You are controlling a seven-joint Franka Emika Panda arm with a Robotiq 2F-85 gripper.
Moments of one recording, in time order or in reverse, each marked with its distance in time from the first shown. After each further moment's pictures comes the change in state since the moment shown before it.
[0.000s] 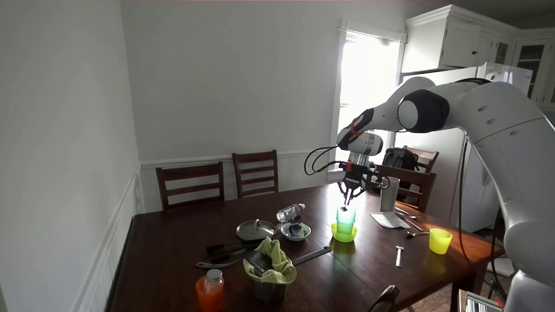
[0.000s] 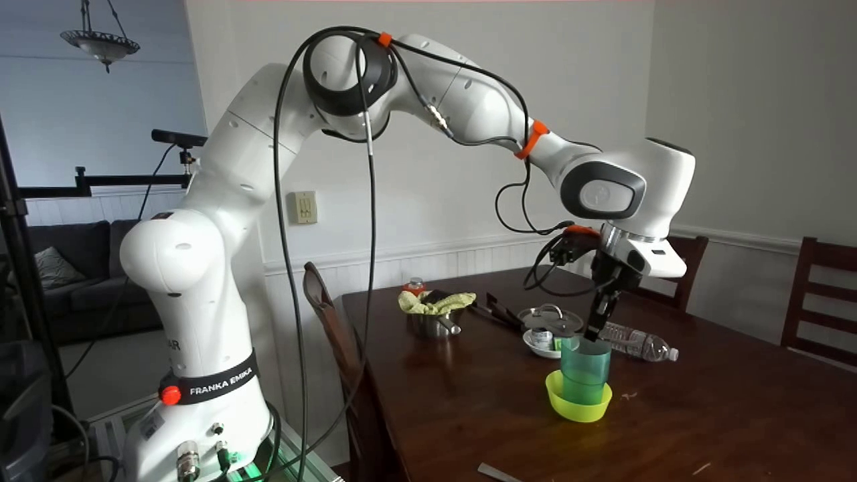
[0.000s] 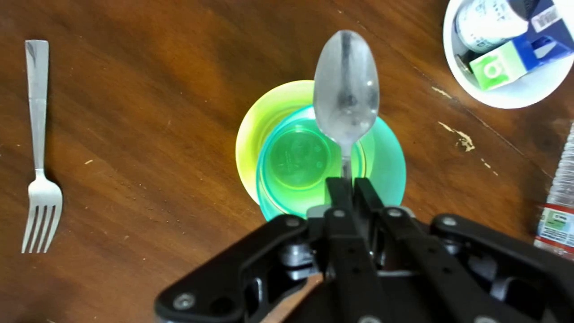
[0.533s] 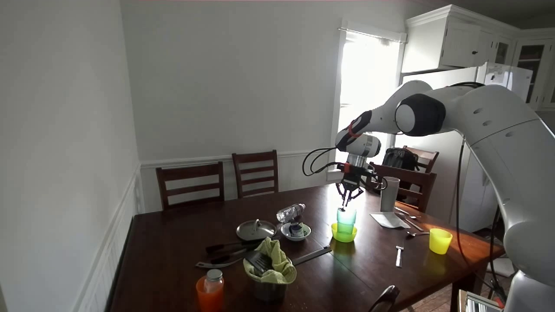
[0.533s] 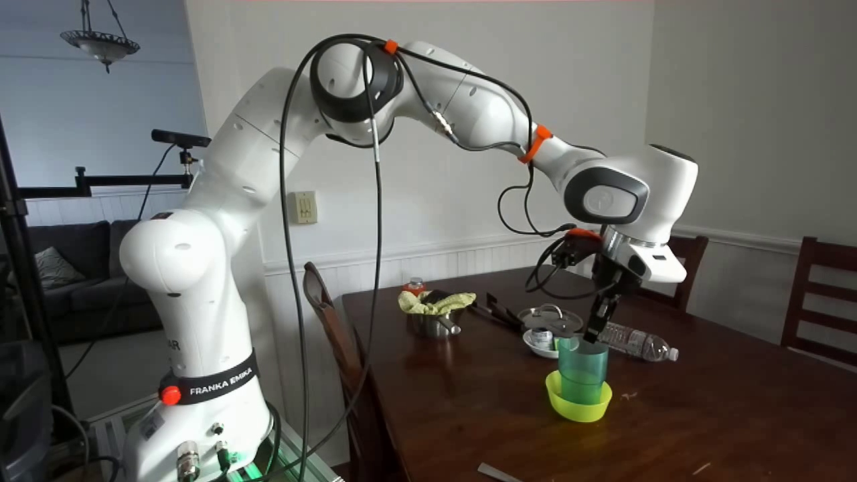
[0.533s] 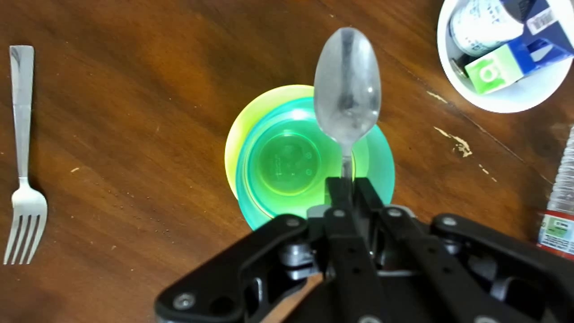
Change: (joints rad) arm -0.004 0.034 0.007 0.037 0.015 -0.021 0.007
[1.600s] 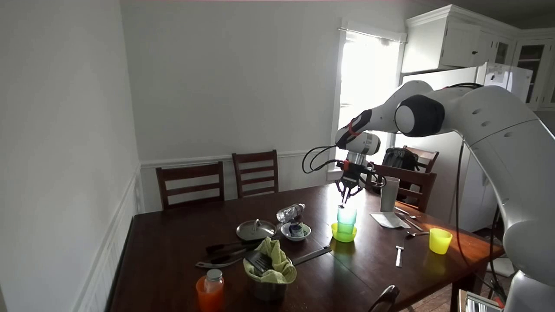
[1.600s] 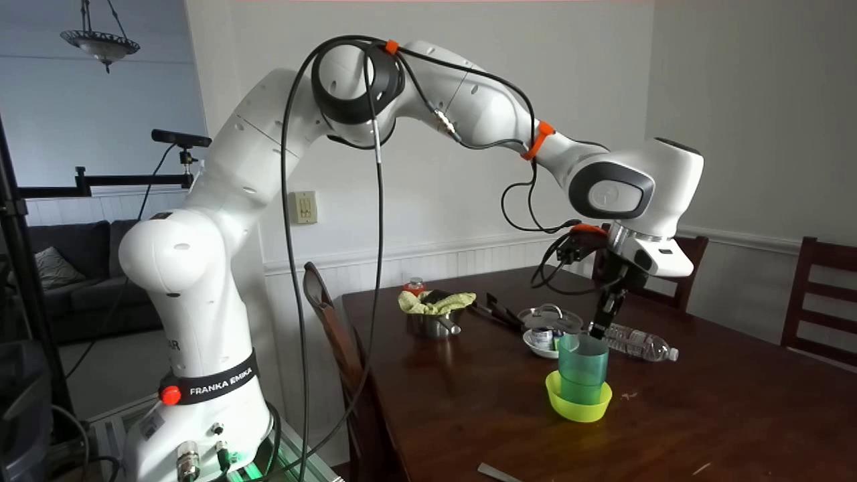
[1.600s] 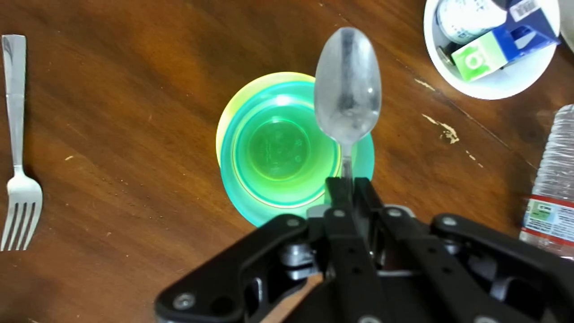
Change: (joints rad) arm -0.007 0.008 0.001 0.037 0.000 -0.008 0.011
